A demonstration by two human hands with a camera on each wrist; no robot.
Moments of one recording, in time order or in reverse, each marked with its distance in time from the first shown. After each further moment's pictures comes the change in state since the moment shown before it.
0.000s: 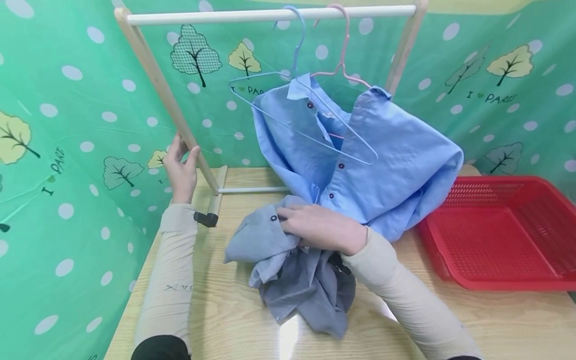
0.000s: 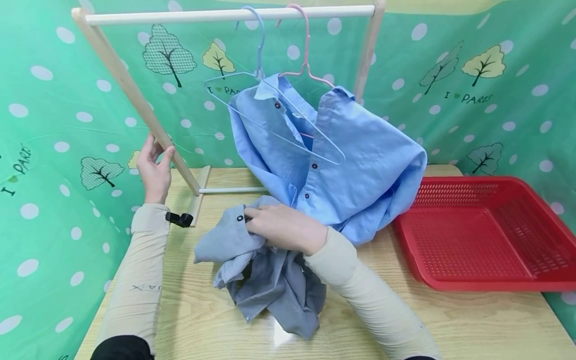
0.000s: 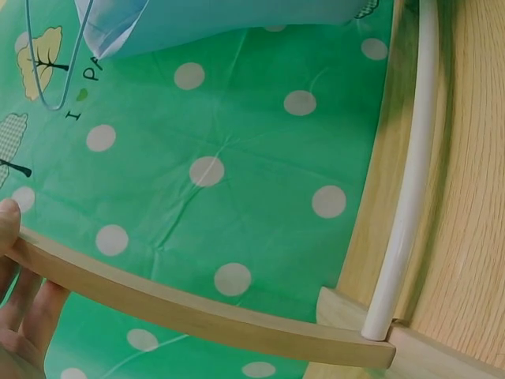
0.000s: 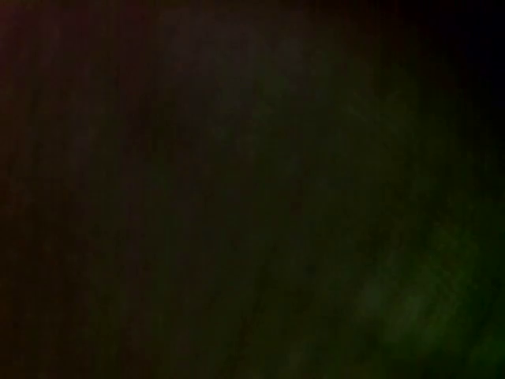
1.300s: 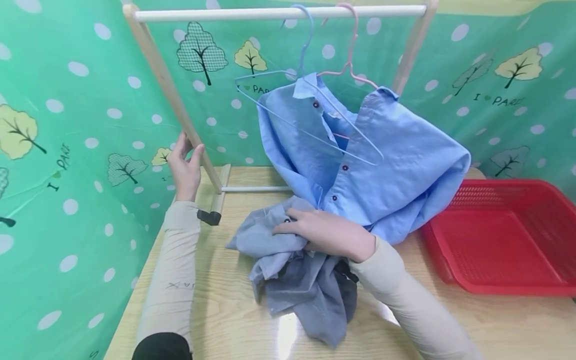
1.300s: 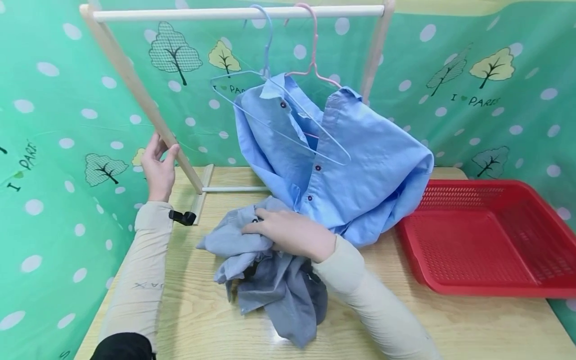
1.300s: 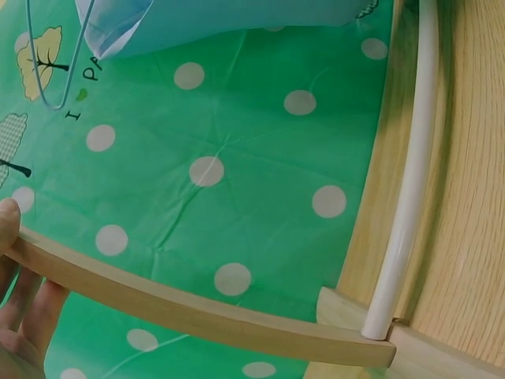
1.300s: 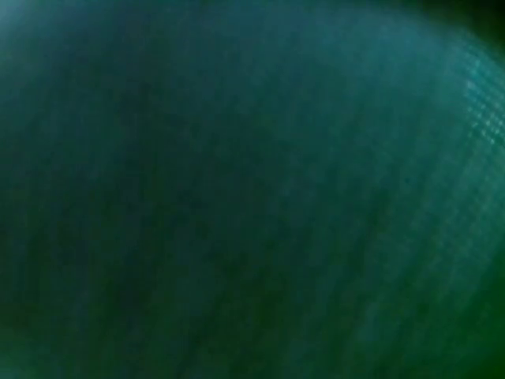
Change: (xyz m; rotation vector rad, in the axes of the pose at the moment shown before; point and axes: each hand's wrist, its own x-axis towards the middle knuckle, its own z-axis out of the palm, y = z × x) left_hand 0.000 0.002 -0.002 -0.007 0.001 -0.020; right_hand -0.007 -0.002 0.007 0.156 -0.034 0.029
